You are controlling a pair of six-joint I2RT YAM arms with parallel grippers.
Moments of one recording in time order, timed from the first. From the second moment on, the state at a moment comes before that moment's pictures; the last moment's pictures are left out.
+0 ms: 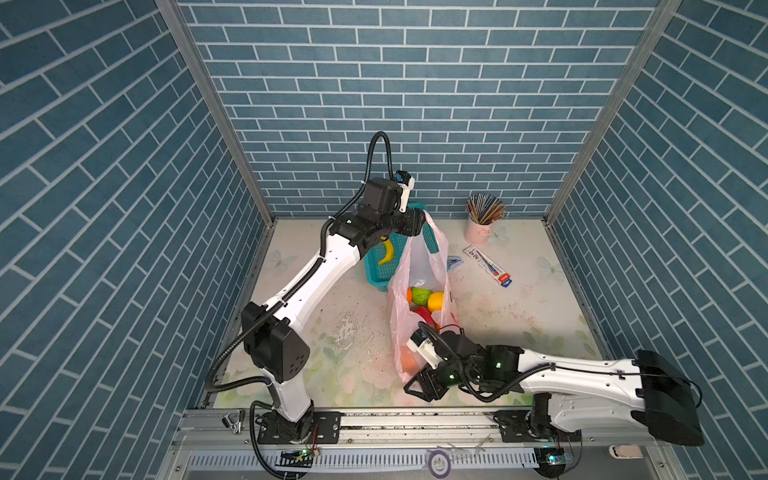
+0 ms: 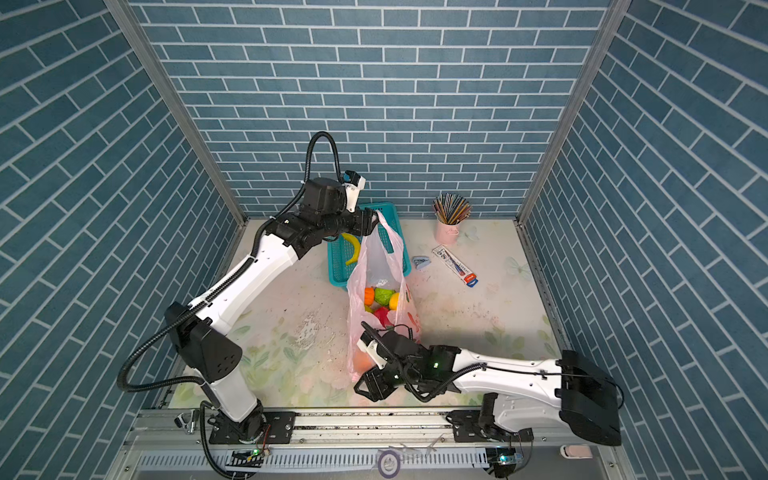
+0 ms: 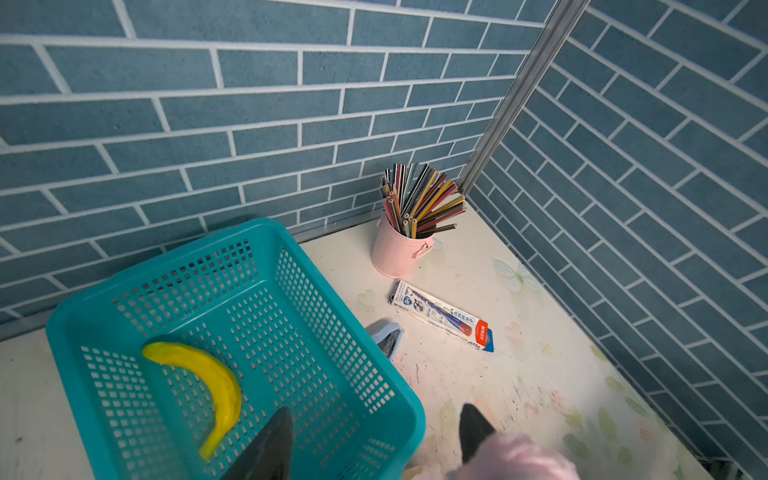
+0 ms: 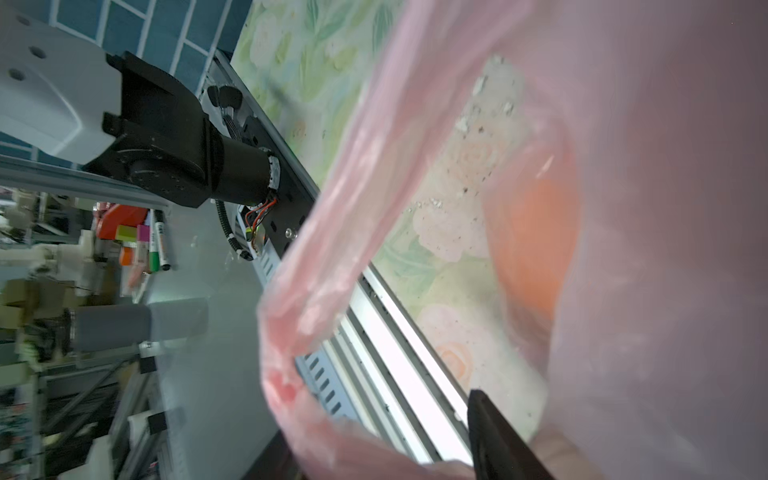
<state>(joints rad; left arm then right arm) -0.56 1.72 1.80 -0.52 0.14 -0.24 1.28 1.14 0.66 -0.27 -0.23 0.67</state>
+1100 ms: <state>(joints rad) -0.86 1.45 1.35 -0.74 -0.16 -0.35 1.04 0.87 0.78 -0.26 0.20 0.57</state>
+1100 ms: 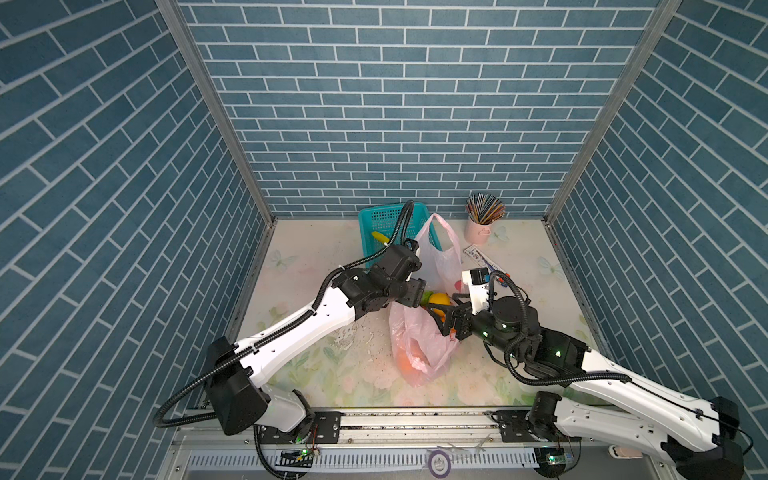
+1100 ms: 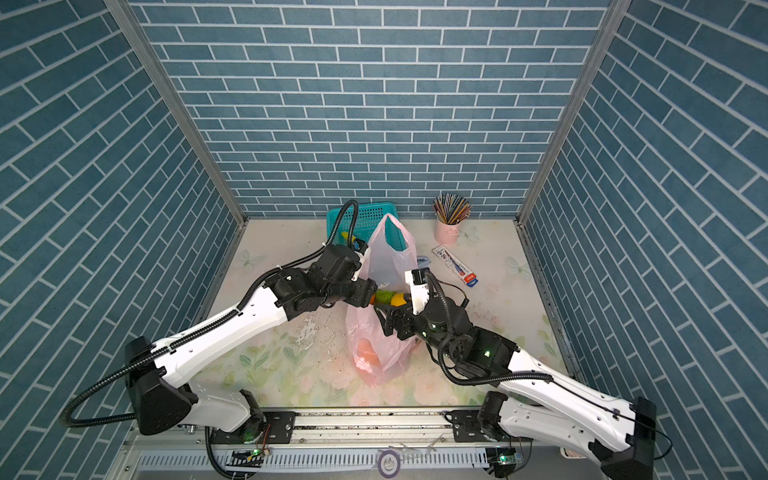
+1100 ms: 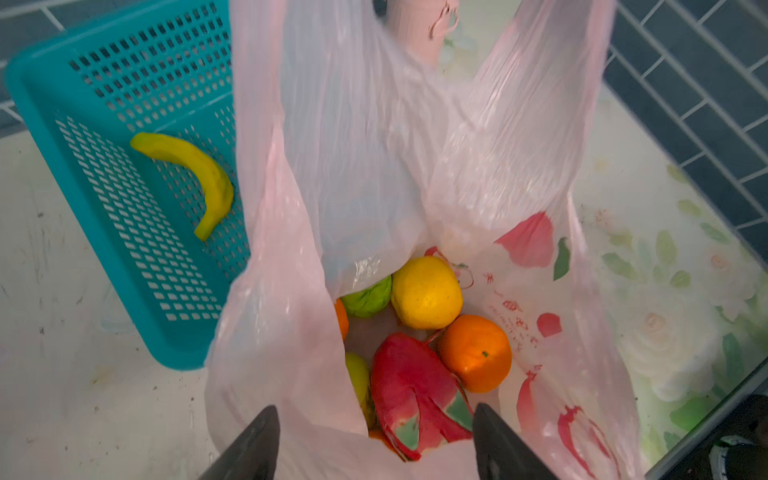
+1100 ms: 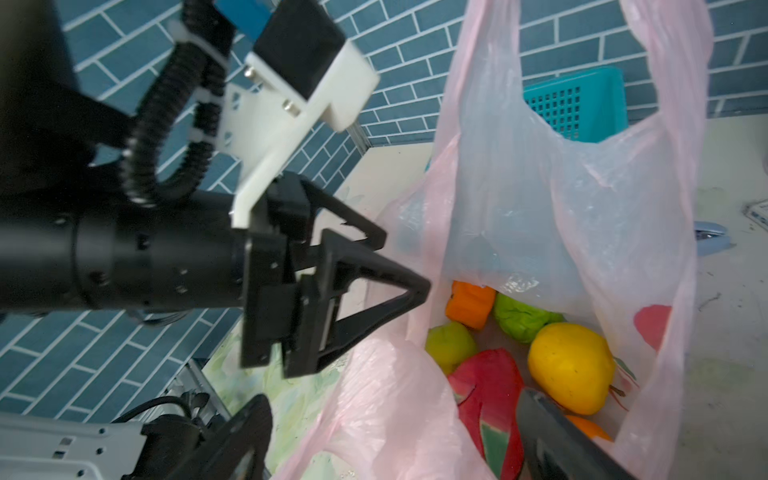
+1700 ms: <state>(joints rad) -0.87 1.37 1.07 -0.79 -0.03 -0.46 0.95 1.13 0.67 -0.35 0.00 0.69</state>
